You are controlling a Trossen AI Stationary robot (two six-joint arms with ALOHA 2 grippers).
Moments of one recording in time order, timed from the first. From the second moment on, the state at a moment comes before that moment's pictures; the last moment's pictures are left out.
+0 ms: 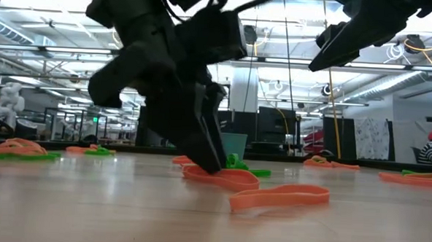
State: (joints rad) left arm -0.33 1.99 1.20 -0.20 -0.10 0.03; right arm 0.36 1.23 0.77 -0.28 0.24 0.26
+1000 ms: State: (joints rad) left arm -0.33 1.99 1.20 -0.20 -0.09 0.03; right arm 0.36 1.23 0.77 -0.28 0.24 0.26
